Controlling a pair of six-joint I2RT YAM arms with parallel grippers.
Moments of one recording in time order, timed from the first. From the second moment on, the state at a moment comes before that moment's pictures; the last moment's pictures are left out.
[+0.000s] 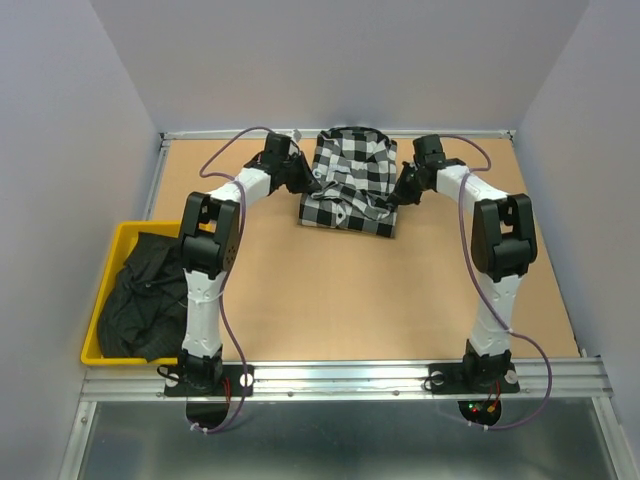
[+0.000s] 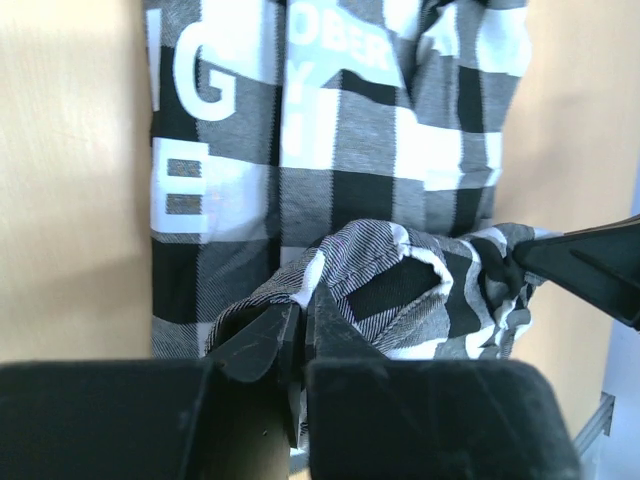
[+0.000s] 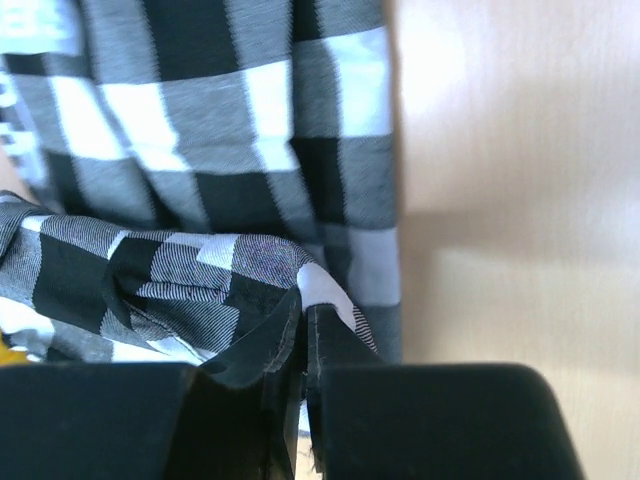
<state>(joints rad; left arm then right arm) -0.32 2.18 1.67 -0.20 0.37 -0.60 0.19 2.06 1.58 -0.49 -0.25 0.62</state>
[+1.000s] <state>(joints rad) -0.30 1.53 1.24 -0.25 0.18 -0.60 0.45 1.85 1.55 -0.45 -0.11 -0.03</state>
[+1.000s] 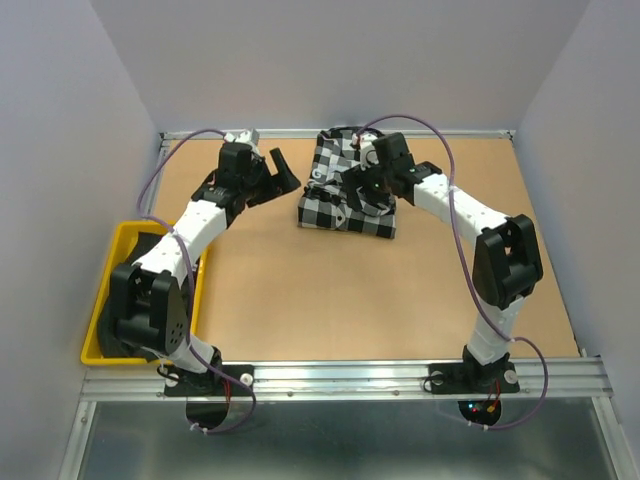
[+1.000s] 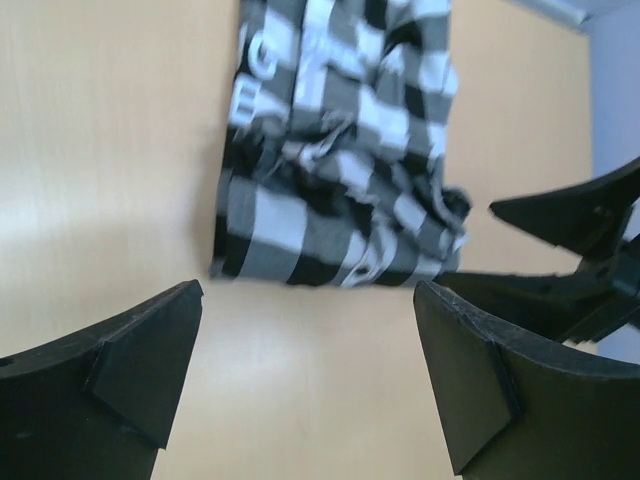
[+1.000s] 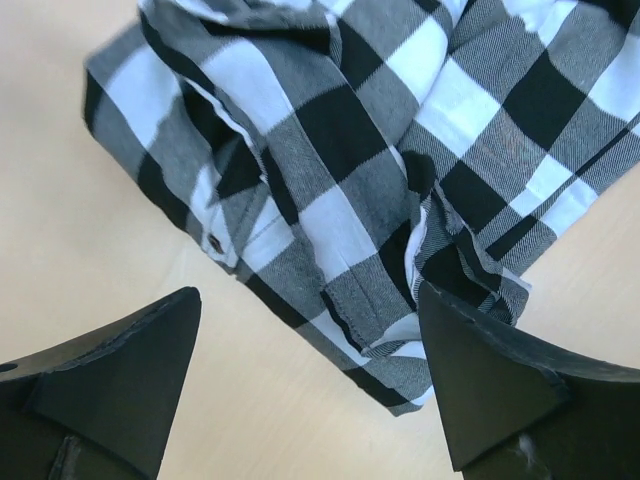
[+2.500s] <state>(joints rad) -0.34 1.25 0.82 -0.31 0.10 -0.57 0.45 2.17 1.76 -0.43 0.25 -0.30</state>
